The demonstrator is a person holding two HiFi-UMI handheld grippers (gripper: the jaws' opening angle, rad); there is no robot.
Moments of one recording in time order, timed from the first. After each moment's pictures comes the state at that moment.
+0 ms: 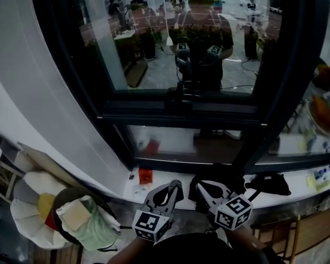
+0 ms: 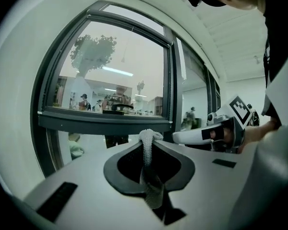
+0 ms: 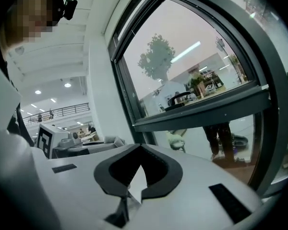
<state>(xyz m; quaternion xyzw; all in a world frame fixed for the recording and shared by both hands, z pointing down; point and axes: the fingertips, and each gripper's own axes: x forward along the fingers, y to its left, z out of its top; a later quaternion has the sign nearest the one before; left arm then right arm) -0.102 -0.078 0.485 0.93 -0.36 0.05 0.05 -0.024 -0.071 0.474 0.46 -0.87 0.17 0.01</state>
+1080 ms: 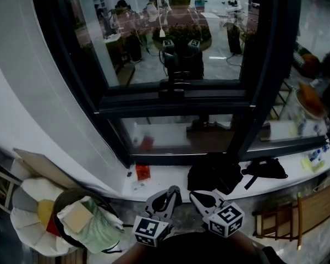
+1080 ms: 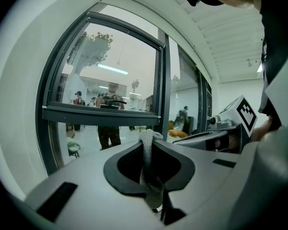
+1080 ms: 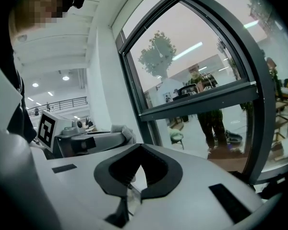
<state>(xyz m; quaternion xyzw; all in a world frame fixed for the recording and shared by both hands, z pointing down) -0.139 0.006 0.510 0.95 -0.32 0.06 0.05 -0.083 0.026 0.516 0.48 -0.86 0.17 0.04</state>
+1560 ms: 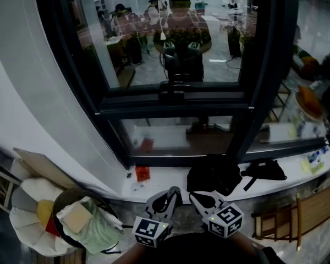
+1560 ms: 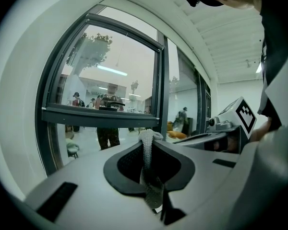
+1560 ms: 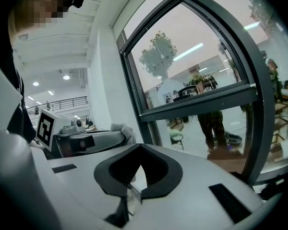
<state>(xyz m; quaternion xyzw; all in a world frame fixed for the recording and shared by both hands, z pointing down) -0.137 0.013 0.503 0.95 -0.31 0.05 0.05 -0.084 0.032 0.513 0.49 -0.86 0.17 0.04</state>
